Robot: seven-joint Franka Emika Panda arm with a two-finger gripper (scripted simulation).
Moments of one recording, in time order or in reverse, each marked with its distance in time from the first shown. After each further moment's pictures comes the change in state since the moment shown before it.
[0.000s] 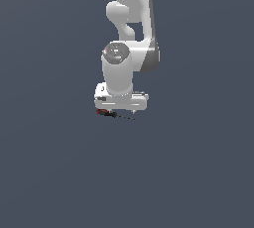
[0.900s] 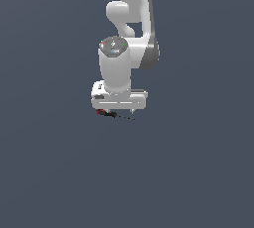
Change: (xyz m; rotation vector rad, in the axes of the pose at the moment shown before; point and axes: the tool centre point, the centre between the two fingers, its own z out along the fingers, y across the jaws) arm 0.011 0.006 -0.018 -0.006 0.040 -0.038
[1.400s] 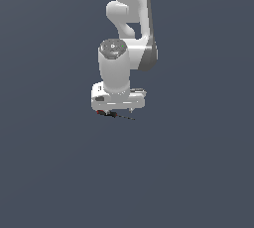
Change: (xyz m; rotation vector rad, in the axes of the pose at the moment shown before) arm -0.004 0.004 0.007 -0.004 -0.001 -0.087
